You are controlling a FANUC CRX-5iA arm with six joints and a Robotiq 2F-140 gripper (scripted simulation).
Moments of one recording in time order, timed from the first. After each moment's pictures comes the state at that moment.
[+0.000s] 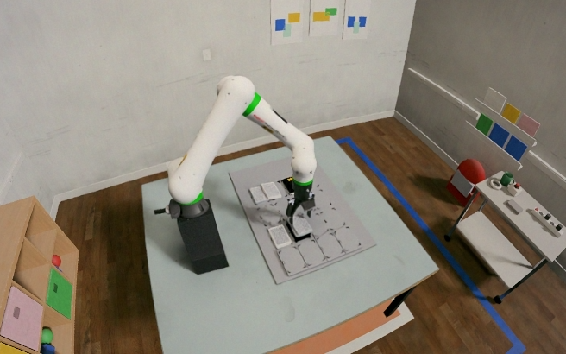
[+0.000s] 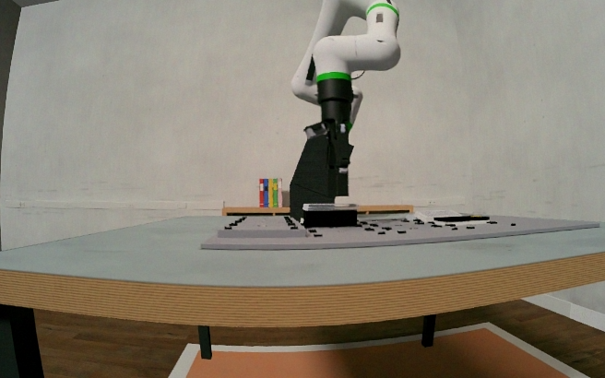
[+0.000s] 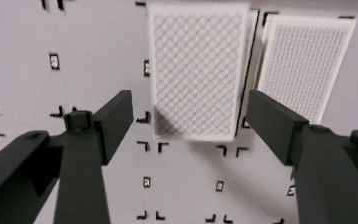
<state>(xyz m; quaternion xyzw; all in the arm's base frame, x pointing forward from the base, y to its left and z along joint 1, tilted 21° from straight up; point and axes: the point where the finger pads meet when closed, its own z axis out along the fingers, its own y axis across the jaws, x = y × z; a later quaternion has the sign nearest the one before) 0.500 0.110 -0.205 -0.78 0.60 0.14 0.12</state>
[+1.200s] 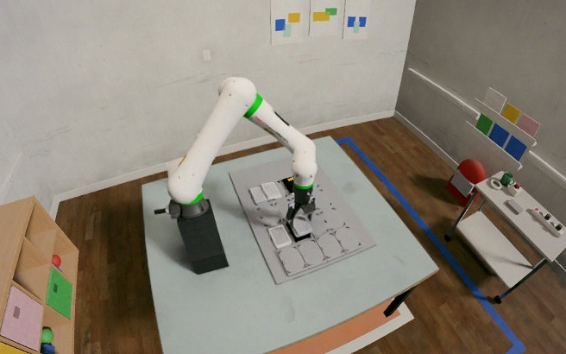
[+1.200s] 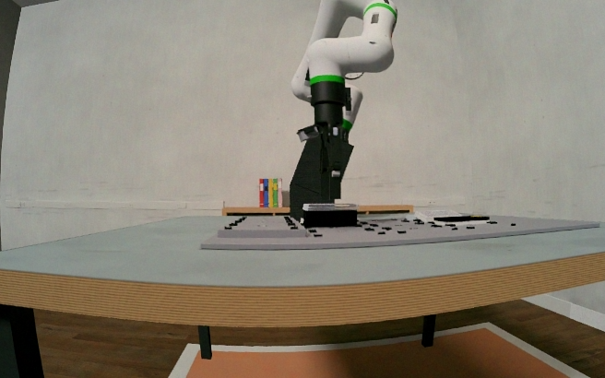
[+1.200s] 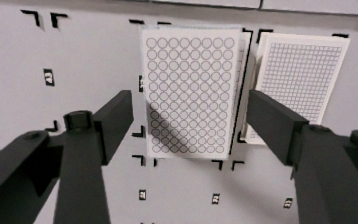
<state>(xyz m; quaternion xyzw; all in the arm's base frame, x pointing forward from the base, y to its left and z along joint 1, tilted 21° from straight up) 0.498 0.097 -0.217 -0.78 0.60 0.14 0.12</state>
